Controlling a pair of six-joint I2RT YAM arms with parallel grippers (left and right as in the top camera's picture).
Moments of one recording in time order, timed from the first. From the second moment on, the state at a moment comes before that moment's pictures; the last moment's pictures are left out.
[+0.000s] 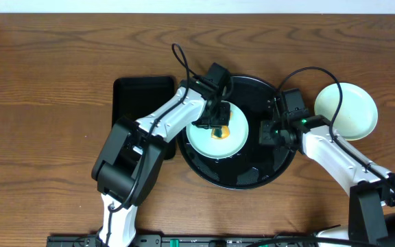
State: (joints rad) left arm -0.56 2.06 1.45 -0.73 0.23 -0.47; right arm 0.28 1.60 0.86 -0.48 -0.11 0.36
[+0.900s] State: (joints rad) left arm -0.56 2.06 1.45 -0.75 0.22 -0.45; right arm 0.38 1.75 0.87 -0.27 -0.19 0.39
